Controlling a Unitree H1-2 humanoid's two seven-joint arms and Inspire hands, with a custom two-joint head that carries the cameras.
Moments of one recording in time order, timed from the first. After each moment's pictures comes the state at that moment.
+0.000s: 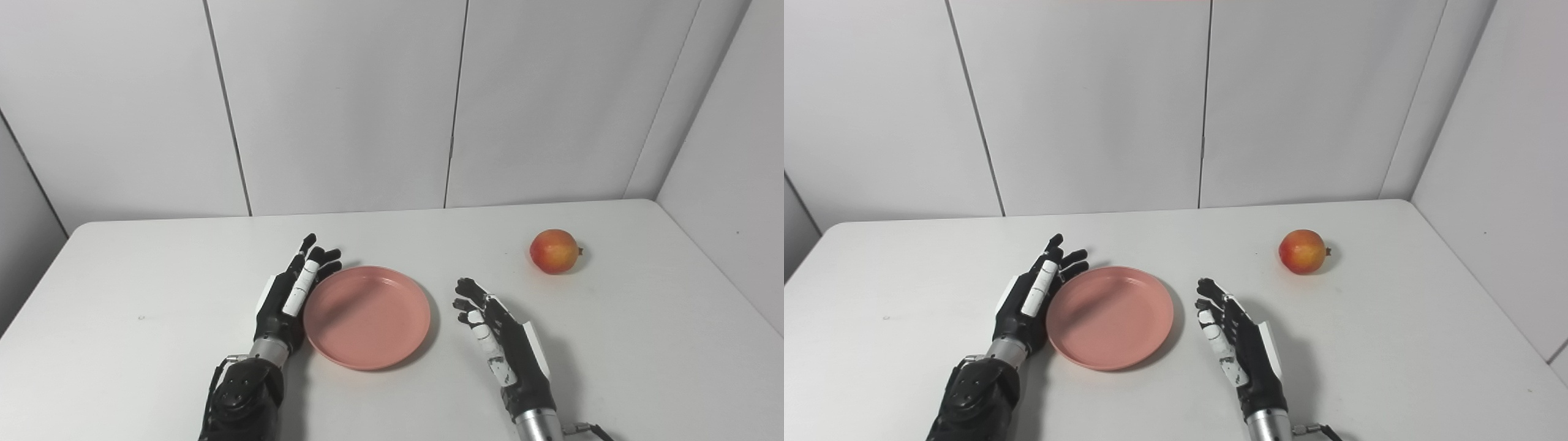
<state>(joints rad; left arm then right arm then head) -0.42 -0.04 -0.01 0.44 -0.15 0.04 -0.12 0.00 0.04 0.07 -0.07 -0.19 -0.09 -0.05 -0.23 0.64</state>
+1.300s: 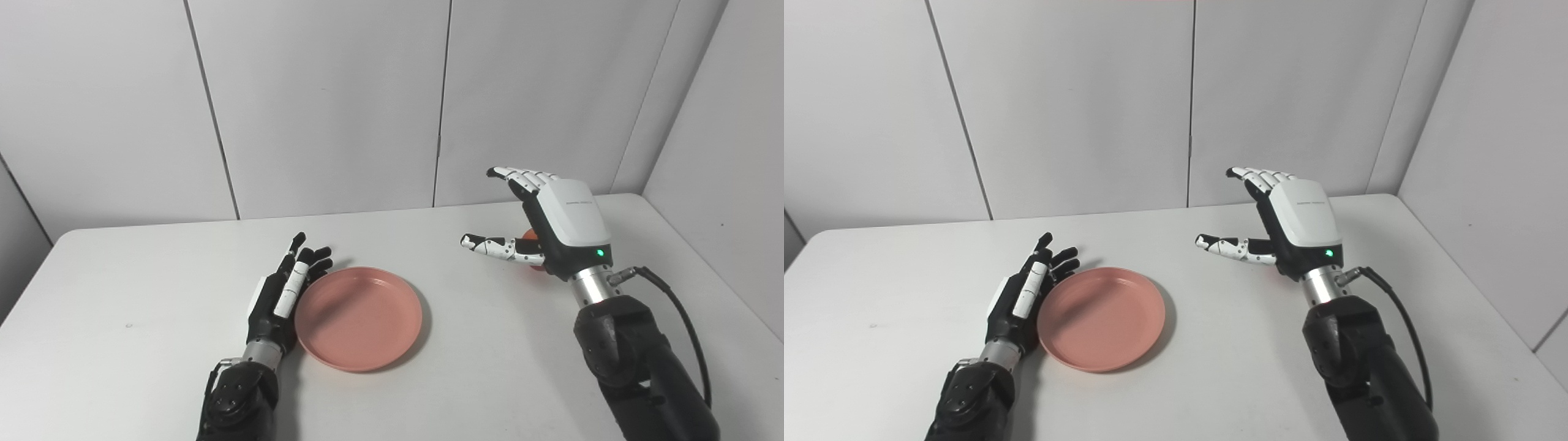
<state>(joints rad) -0.44 -0.05 0.02 0.51 -0.15 -0.03 -0.13 -0.38 -0.36 0.10 -0.08 -0.93 0.06 -0.02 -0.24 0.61</state>
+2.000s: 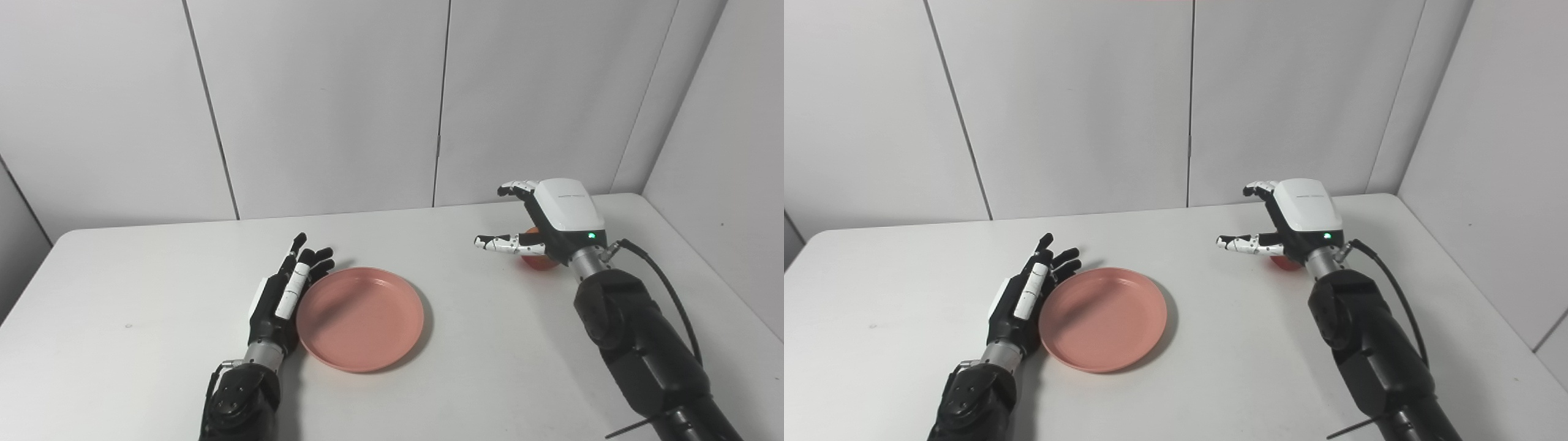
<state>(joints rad) -0.43 -0.06 0.02 0.50 -0.15 -0.03 -0.13 -0.51 -0.41 0.14 0.26 -0.94 0.06 -0.02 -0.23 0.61</state>
